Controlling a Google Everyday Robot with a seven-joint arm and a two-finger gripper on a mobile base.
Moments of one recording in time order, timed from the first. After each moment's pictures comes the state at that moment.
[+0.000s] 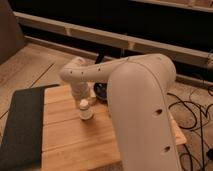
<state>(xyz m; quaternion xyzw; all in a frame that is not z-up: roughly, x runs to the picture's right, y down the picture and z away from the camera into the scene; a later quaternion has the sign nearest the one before) -0.116 0.083 0.815 -0.26 0.21 0.54 0.77</state>
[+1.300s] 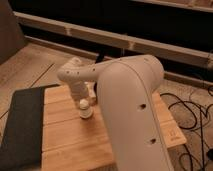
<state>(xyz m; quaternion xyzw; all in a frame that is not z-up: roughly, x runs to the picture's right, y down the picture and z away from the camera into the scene) -0.124 0.092 0.829 -0.27 0.24 0.51 0.78</state>
